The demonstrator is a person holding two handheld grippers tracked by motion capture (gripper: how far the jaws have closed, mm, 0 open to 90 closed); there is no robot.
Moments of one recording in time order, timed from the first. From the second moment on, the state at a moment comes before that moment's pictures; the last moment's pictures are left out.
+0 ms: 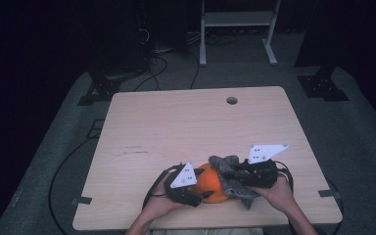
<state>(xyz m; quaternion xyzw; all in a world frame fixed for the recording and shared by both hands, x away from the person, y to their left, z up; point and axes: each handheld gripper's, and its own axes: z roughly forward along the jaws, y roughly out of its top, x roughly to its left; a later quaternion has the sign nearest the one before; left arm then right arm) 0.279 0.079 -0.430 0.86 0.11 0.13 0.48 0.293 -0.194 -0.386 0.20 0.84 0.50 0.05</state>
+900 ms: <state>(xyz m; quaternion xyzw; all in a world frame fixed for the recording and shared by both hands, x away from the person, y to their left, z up) 0.295 0.110 -0.420 0.83 0.18 0.10 0.52 0.294 -0.185 -0.399 0.22 0.84 0.49 0.06</state>
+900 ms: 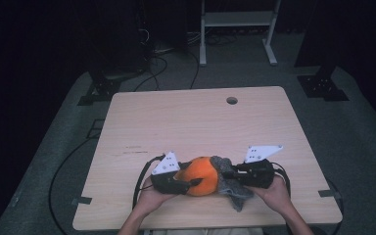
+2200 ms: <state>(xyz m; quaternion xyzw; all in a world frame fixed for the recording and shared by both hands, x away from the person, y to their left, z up) 0.284 0.088 -0.433 0.86 0.13 0.13 0.48 0.280 -0.165 -0.383 0.18 0.85 0.48 0.12</state>
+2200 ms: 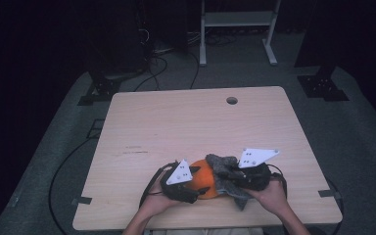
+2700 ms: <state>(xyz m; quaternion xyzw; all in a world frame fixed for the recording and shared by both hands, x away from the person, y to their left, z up) 0.282 0.095 -0.433 0.87 0.09 0.13 0.47 0.298 -0.177 -0.391 0.21 0.84 0.49 0.08</state>
